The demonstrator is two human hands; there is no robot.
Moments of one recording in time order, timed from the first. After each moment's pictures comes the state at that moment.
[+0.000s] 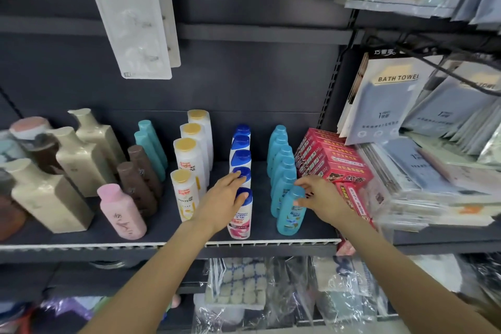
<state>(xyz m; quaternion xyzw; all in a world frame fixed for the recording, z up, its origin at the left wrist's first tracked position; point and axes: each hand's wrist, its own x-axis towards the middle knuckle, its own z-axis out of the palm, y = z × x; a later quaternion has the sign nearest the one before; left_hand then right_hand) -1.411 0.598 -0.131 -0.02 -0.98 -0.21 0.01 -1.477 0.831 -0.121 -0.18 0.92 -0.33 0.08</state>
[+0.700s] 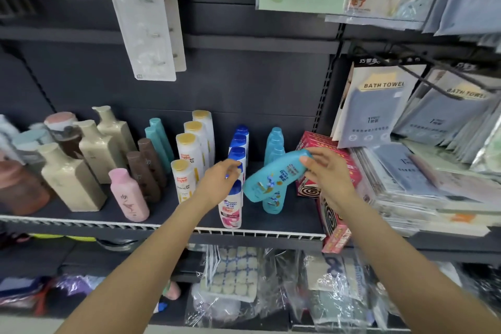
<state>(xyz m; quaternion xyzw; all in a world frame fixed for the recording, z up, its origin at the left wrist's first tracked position) -1.394 0.633 -0.092 0.09 -0.91 -0.41 0.07 -1.451 0.859 -0.063 -0.08 0.71 -0.70 0.05</state>
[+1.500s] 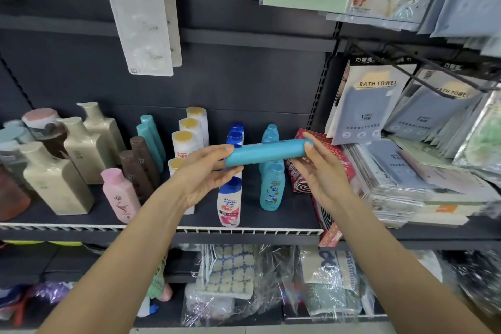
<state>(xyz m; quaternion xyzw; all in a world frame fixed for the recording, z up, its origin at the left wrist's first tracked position) -1.360 0.618 -0.032 0.15 -0.53 -0.83 -0.02 -1.426 0.836 -0.047 -0.04 0.48 -0.87 0.11</state>
